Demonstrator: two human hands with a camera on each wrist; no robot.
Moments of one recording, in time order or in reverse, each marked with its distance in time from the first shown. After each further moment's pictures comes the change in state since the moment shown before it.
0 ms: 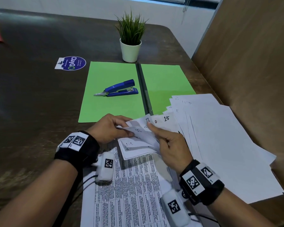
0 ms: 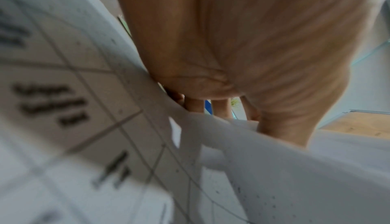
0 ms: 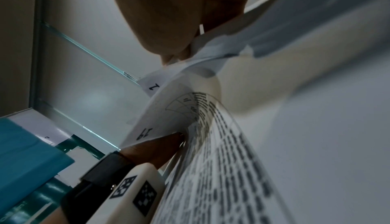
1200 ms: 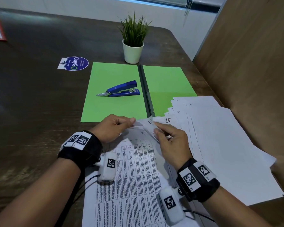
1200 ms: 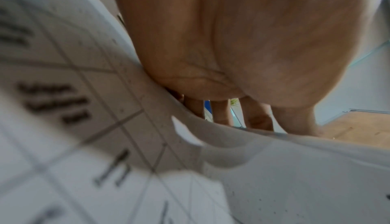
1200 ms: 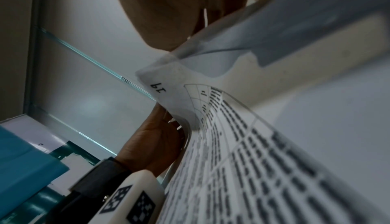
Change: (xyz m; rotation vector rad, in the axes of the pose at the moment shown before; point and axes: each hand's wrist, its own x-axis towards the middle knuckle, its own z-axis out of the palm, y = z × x) left_hand -0.006 0.012 0.008 -0.153 0.023 -0.118; right_hand 0.008 -0.010 0.009 0.203 0.171 0.145
